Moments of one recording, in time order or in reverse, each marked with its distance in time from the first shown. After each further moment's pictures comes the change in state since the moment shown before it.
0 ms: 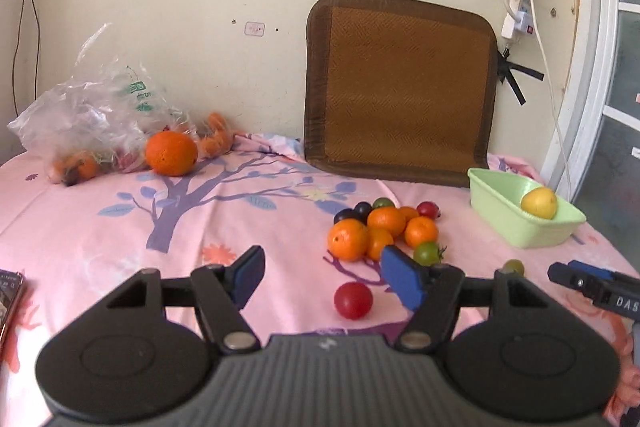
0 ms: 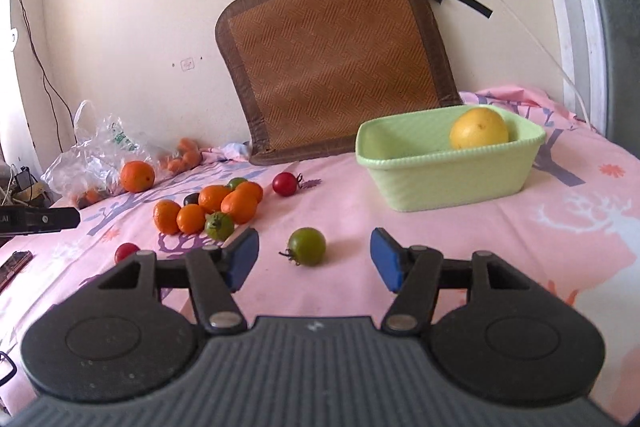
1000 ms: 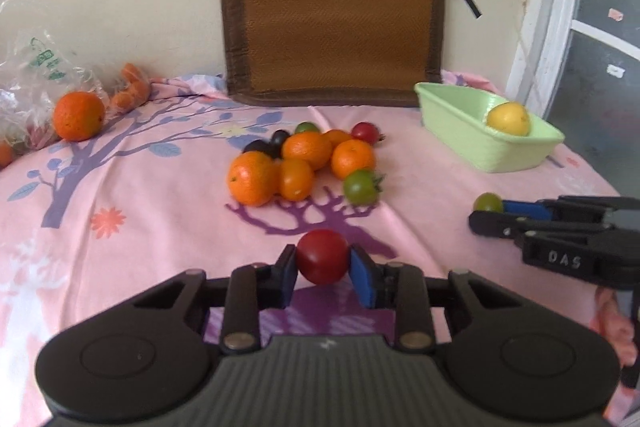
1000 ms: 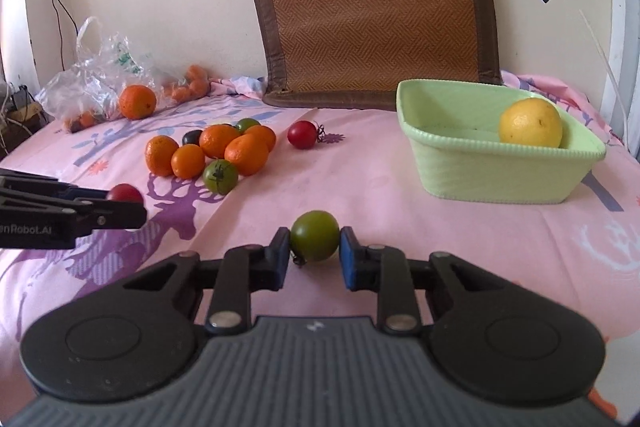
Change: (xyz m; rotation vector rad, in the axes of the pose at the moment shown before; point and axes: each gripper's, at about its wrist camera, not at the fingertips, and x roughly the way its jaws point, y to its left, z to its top) left arm 0.050 -0.052 -0.023 0.123 0.186 -0.144; right arm 0.037 0.010 0.004 -0.168 0.161 0.020
